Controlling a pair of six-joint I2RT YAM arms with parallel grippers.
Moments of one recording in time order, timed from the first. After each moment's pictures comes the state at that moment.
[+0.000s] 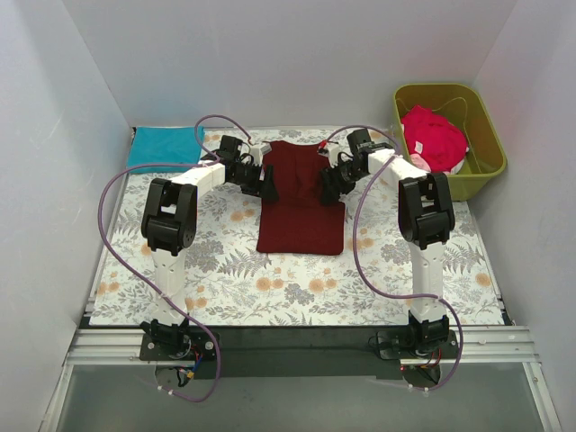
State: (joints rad) left arm -0.27 2.18 1.58 -0.40 0.69 0.01; right arm 0.30 2.22 1.73 -0.68 -0.64 -0.36
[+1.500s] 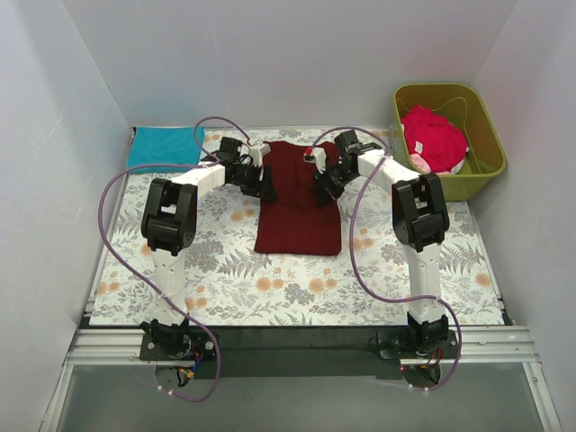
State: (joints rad) left arm -0.27 2.18 1.56 -0.37 0.68 -0.01; right arm 0.37 2.21 1.75 -0.74 -0.66 -0.51
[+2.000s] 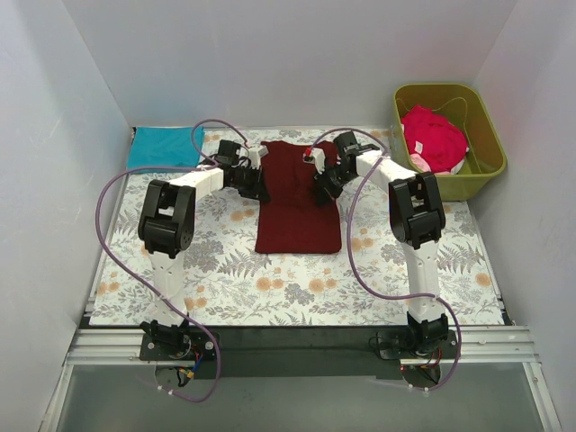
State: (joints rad) left arm -0.27 2.15 1.50 -0.32 0.62 -0.03; right arm 0.37 2.26 1.77 -0.72 -0.67 -0.53
